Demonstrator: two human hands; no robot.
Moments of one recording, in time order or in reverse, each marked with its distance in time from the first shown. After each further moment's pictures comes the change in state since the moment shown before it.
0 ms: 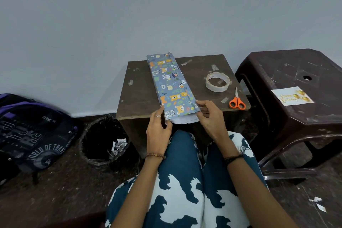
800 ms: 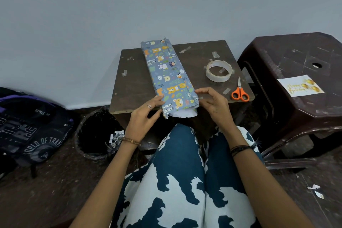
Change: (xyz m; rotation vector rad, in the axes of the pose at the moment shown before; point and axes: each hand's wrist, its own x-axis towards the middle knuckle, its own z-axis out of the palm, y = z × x) left_hand 0.041 -0.031 -0.031 0.012 -0.211 0.482; right_hand 0.022 0.013 -0.011 0.242 -0.104 0.019
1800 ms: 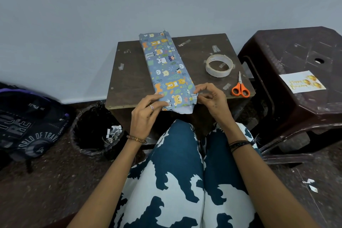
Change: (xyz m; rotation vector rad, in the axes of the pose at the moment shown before) left_hand -0.006 0.000 0.018 0.086 0.160 0.083; right_hand 0.004 0.011 0.002 0.053 -0.026 0.005
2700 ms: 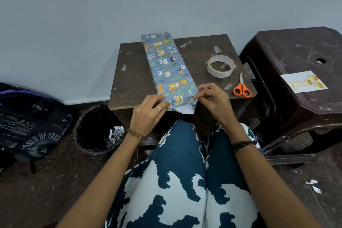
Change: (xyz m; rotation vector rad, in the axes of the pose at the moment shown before) left_hand 0.010 -0.010 -0.004 0.352 -0.058 0.354; right_hand -0.002 -0.010 -0.005 -0.343 0.006 -0.180
